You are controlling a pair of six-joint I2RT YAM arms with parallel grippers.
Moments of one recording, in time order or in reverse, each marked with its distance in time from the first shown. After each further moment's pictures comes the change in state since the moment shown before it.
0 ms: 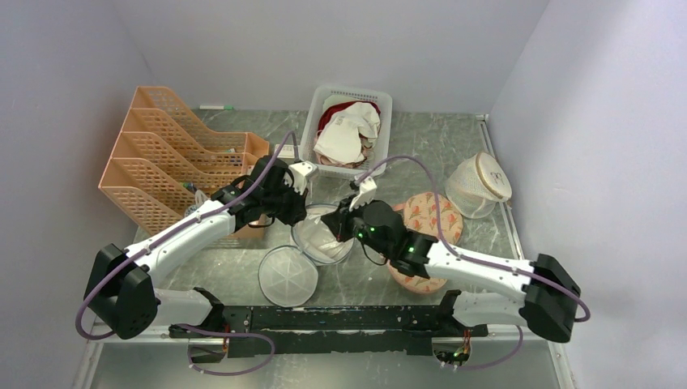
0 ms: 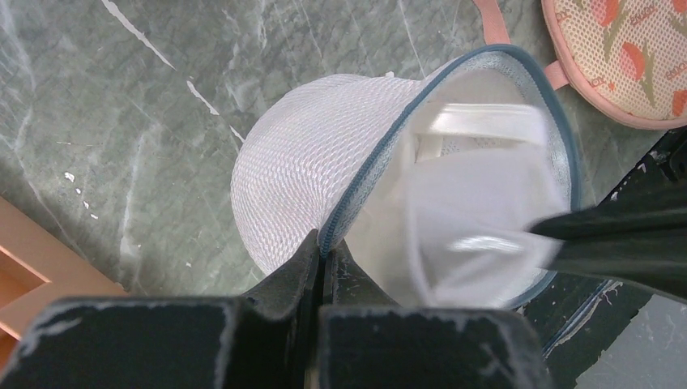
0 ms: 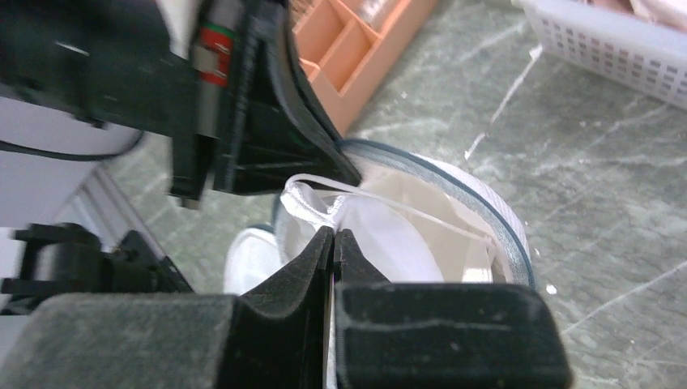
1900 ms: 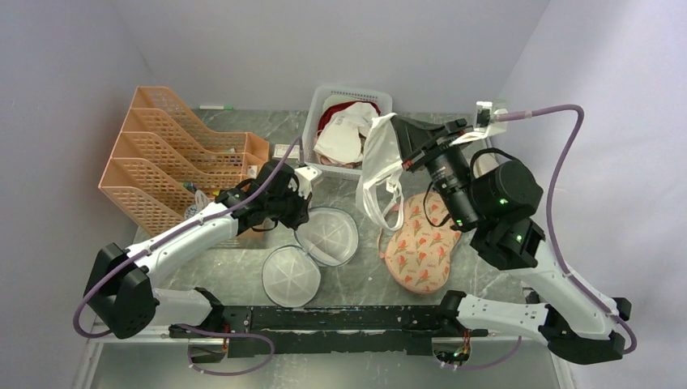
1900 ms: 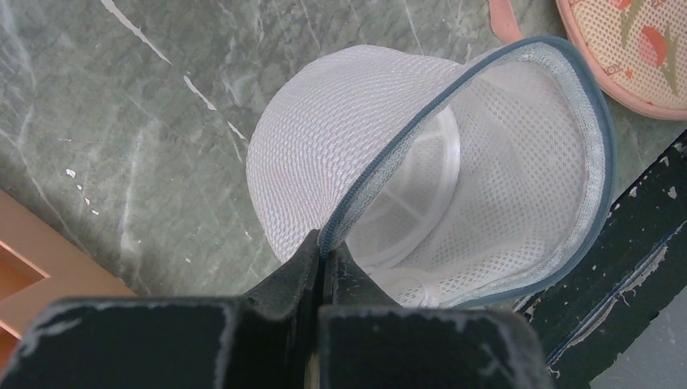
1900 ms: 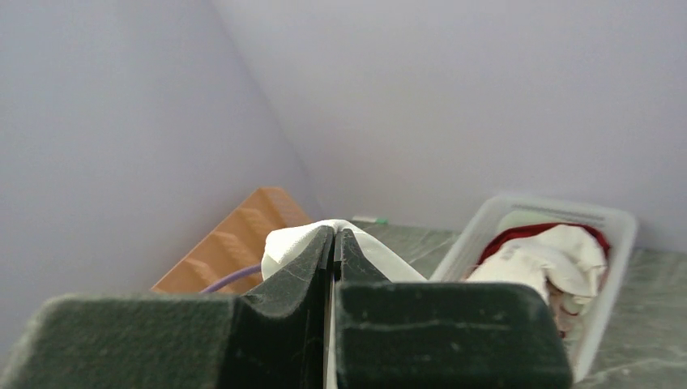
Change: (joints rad) left arm -0.055 0.002 -0.002 -0.009 -0.069 0.001; right arm -0.025 -0.273 0.710 -0.355 0.277 -0.239
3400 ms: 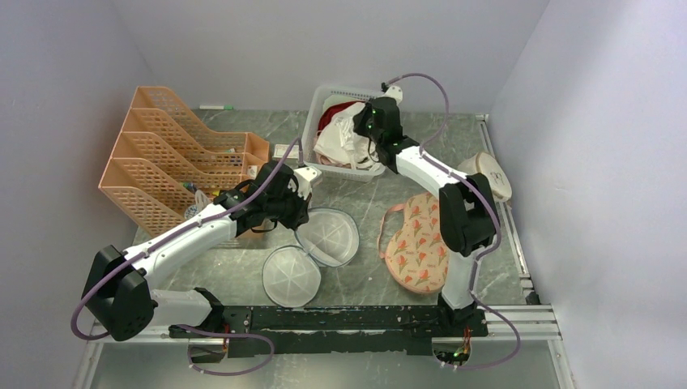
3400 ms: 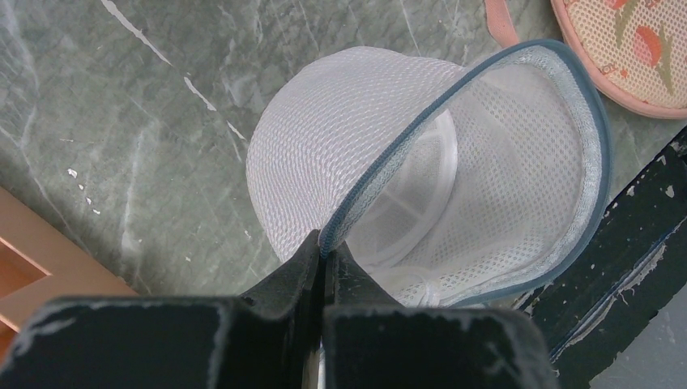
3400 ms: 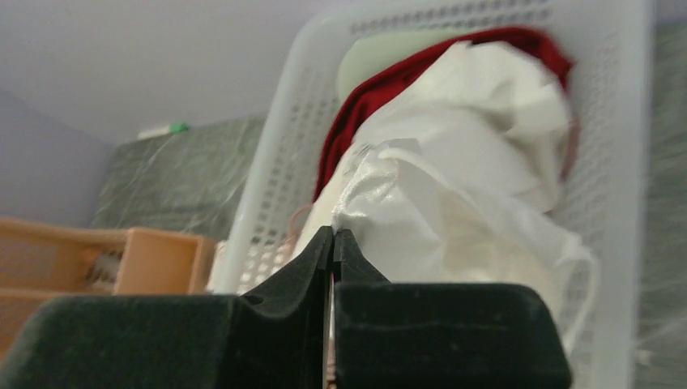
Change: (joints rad) left arm -0.005 -0.019 -0.007 0.001 -0.004 -0.001; right arm -0.576 0.991 0.076 0.314 -0.305 0.280
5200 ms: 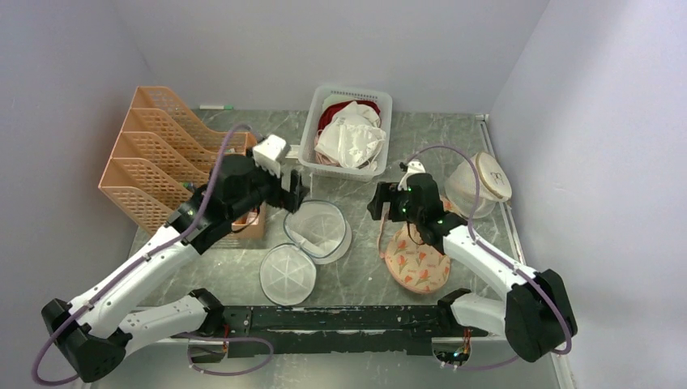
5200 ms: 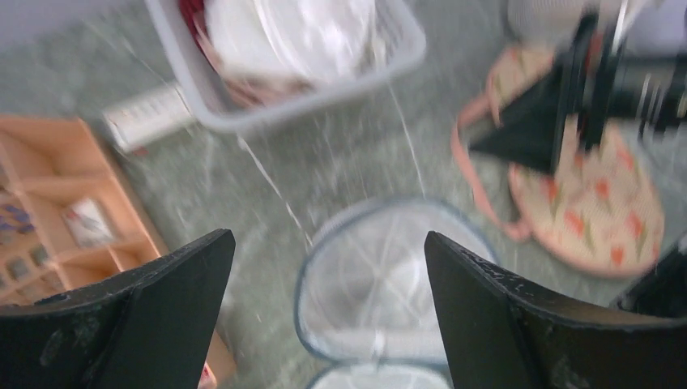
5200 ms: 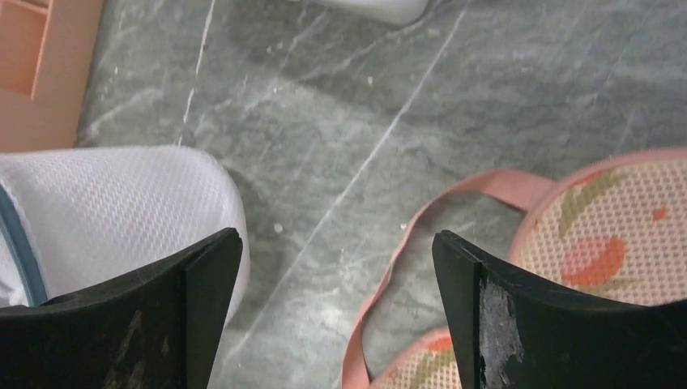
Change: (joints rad) left arm -0.005 -0.298 0.008 0.082 -0.190 -0.061; right arm 0.023 -0.738 -0.820 -0.235 -0.208 -0.149
